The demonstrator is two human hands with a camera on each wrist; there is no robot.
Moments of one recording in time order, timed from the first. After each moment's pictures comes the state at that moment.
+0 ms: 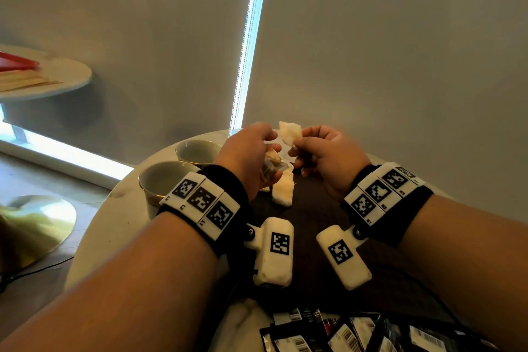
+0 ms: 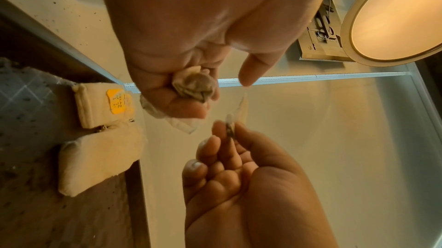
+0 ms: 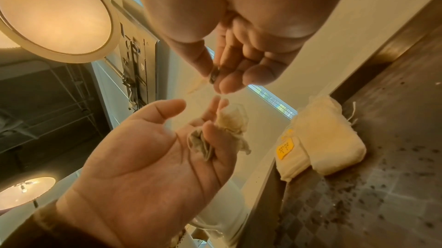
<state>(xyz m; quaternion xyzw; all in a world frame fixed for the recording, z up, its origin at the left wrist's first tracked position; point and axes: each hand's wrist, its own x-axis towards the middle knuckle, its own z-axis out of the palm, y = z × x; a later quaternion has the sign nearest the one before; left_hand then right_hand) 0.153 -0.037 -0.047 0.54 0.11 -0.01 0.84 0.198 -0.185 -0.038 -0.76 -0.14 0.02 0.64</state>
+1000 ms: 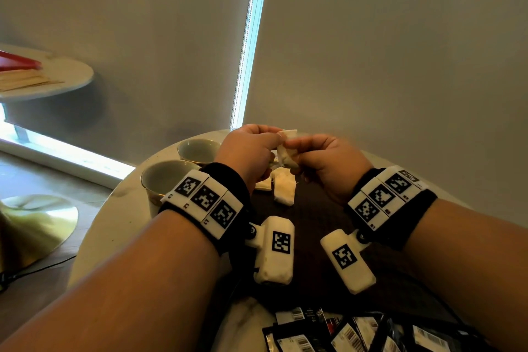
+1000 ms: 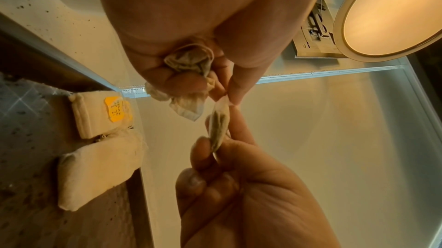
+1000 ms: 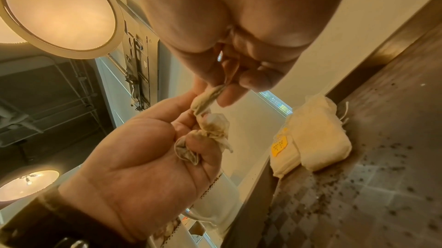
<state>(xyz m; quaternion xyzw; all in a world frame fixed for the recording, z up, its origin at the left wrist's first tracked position) 0.156 -0.036 -0.055 0.64 0.08 0.10 0.75 0.194 -0.190 -0.046 -0.77 -0.20 0.04 0.60</state>
